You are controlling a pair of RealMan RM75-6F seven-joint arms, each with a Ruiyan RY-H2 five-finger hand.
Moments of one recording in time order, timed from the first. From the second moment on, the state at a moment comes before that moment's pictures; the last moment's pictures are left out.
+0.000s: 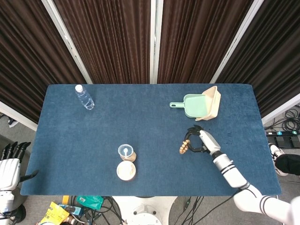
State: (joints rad) left arm -0.03 -1.28 -0.05 -1.41 1.45 1.50 -0.02; right arm 0.58 -1.50 0.07 -1.25 -1.46 0.96 0.89
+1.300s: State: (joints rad) left arm -0.09 -1.24 -0.05 -1.52 1.45 1.44 0.07; right arm 0.79 -1.33 -0.32 -1.18 -1.91 1.15 2.57
